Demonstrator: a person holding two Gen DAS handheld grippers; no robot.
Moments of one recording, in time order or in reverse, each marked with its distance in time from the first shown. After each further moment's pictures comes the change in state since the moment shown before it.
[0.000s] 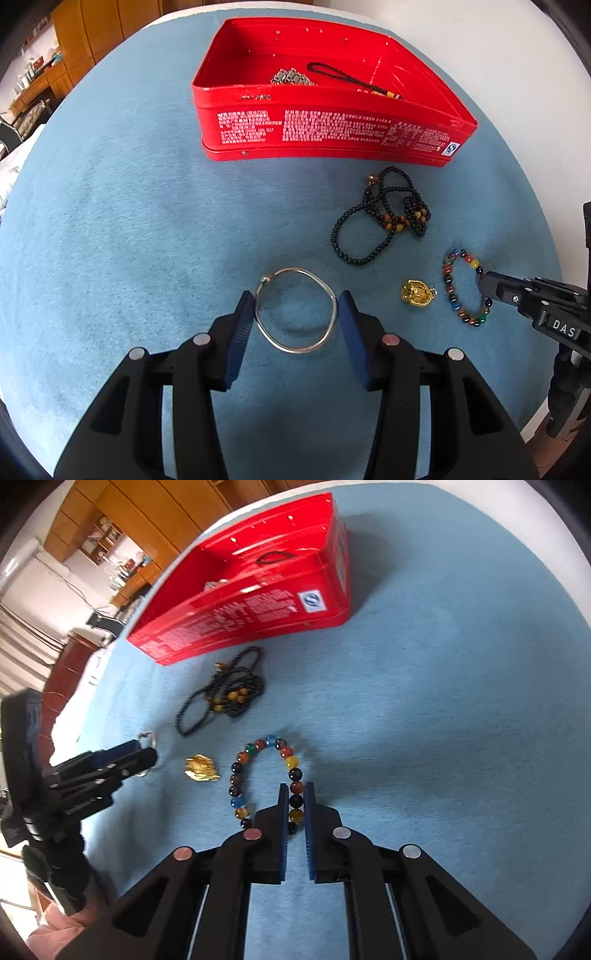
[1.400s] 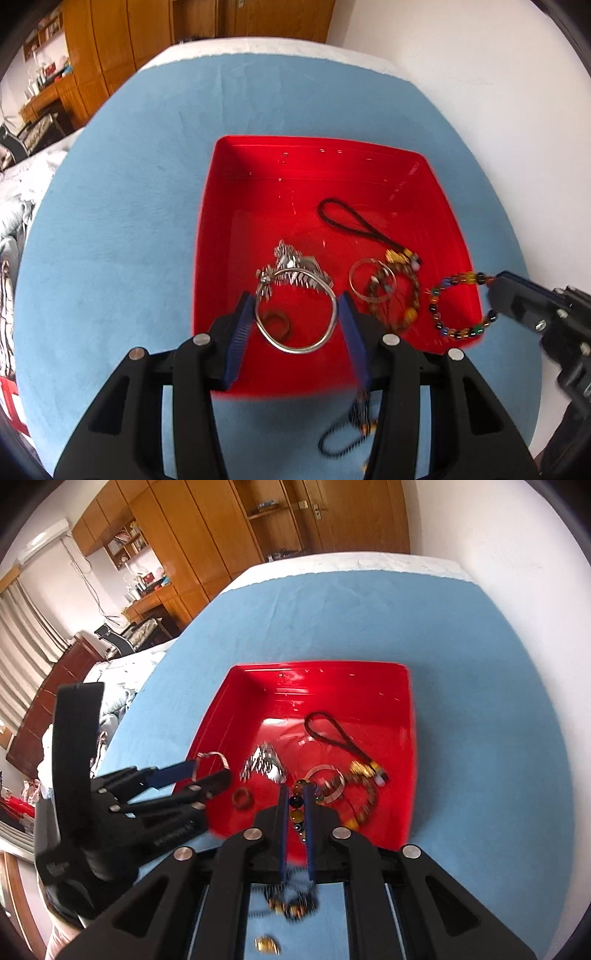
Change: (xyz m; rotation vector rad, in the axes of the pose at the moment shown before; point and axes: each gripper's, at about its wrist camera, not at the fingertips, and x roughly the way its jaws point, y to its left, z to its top) left arm -0.005 0.004 0.184 -0.068 -0.077 0.023; right arm -0.033 0.087 0.194 -0.146 -0.156 -0.066
